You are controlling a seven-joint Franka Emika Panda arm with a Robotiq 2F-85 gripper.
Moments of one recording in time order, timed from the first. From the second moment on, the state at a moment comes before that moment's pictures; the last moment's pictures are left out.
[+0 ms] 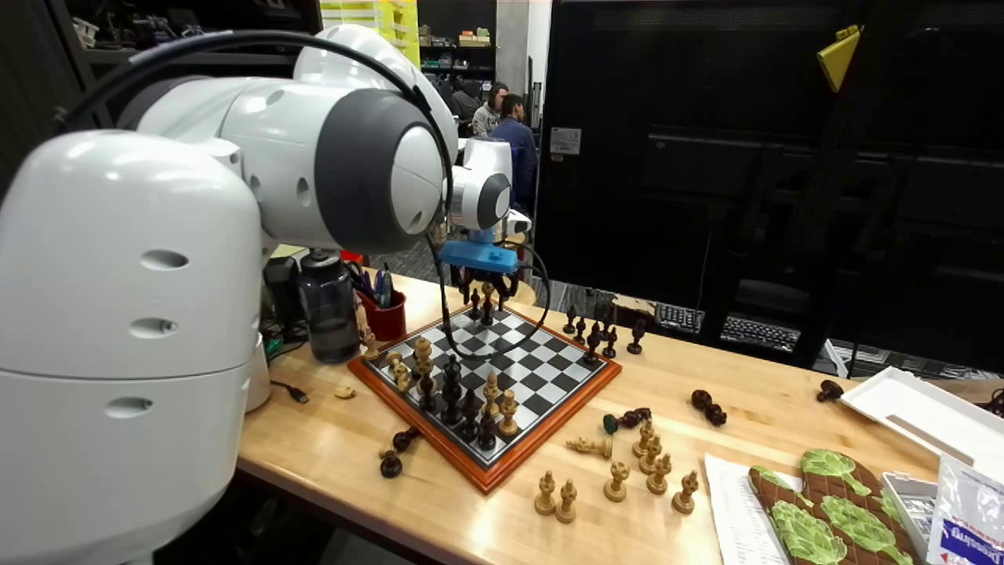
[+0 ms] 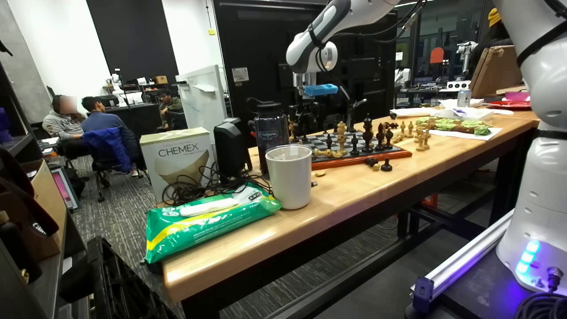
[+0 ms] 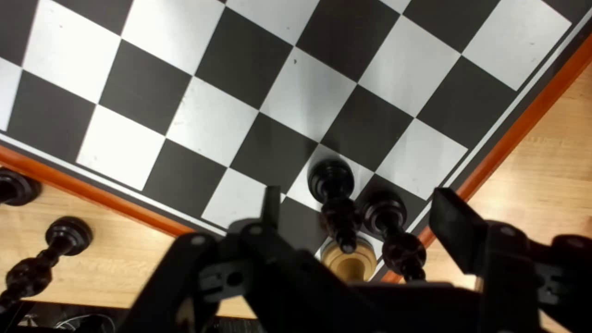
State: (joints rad) arm 0.05 0.48 0.04 -1.60 0.00 2.17 -0.05
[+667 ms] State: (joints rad) arm 0.06 0.46 0.06 -1.60 0.00 2.16 -0.05
